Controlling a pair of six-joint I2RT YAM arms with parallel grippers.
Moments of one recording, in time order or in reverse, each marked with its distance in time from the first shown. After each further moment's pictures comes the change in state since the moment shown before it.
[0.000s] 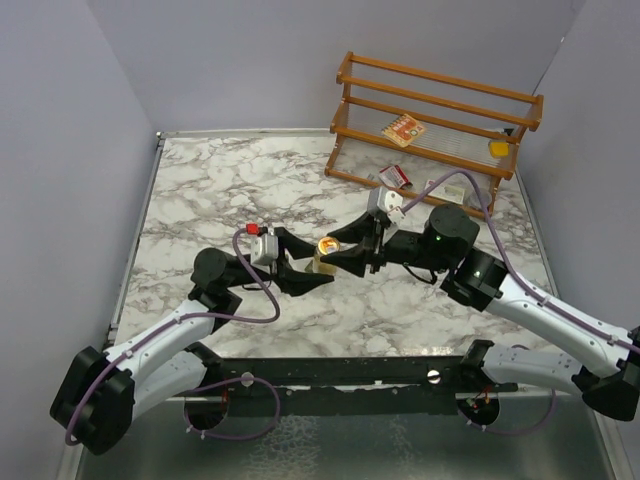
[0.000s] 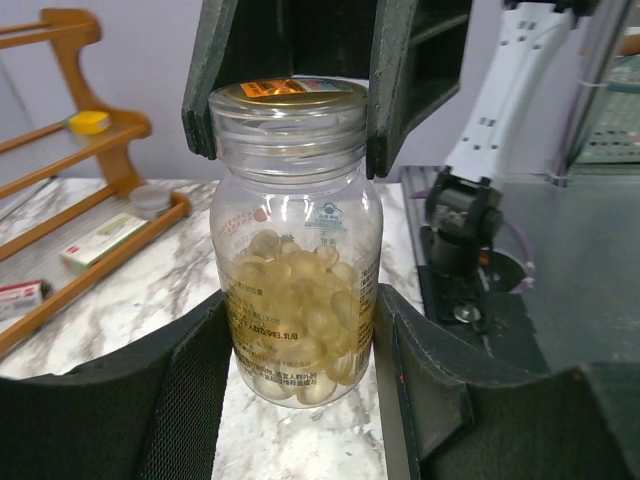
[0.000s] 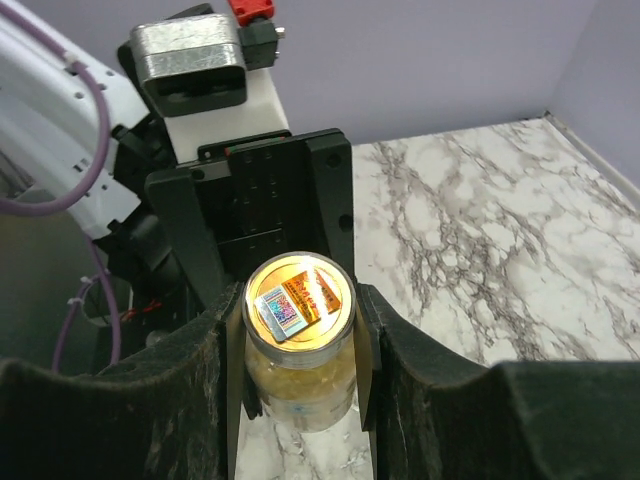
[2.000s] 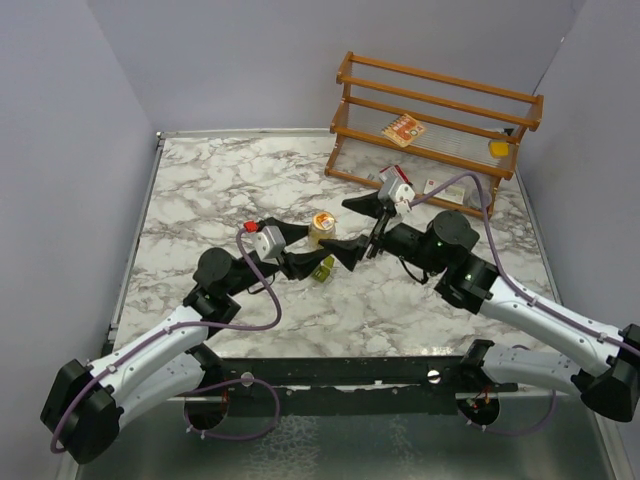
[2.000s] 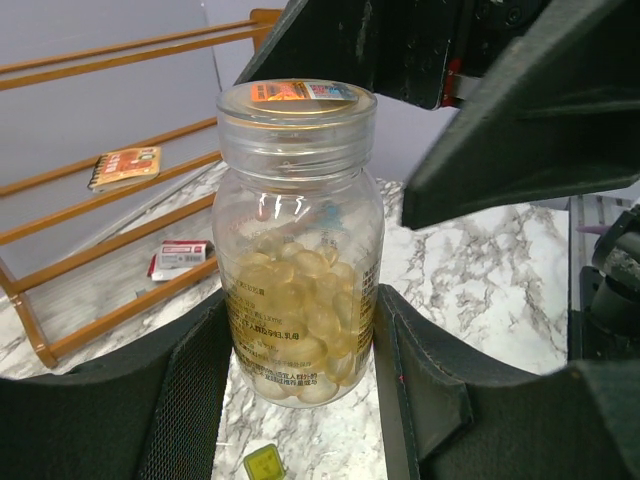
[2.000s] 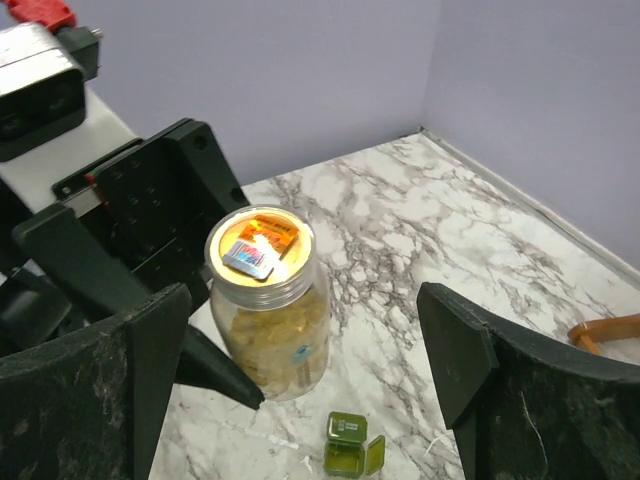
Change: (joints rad) left arm -0.096 -0.095 0.047 -0.232 -0.429 0.204; right arm -0.010 -0.030 -0.101 0.179 0.187 0.006
